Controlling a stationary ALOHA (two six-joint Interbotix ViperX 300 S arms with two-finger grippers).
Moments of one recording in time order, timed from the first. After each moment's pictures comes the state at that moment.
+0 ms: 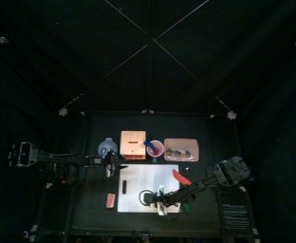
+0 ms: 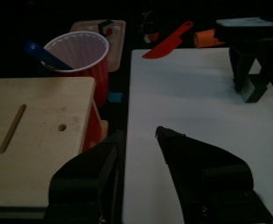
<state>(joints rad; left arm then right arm) 0.14 -0.36 1.16 0.10 -0.44 0.00 0.37 0.24 0.41 -0.29 0.52 0.64</state>
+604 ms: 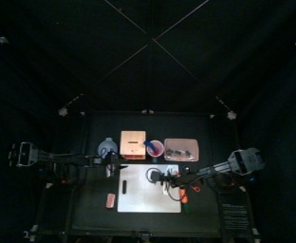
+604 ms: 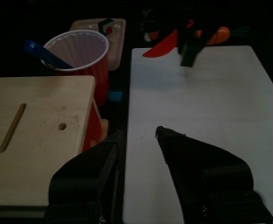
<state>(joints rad) 0.14 -0.36 1.16 0.10 -0.43 0.01 0.14 -0.05 0.57 -0.40 0.71 0.64</state>
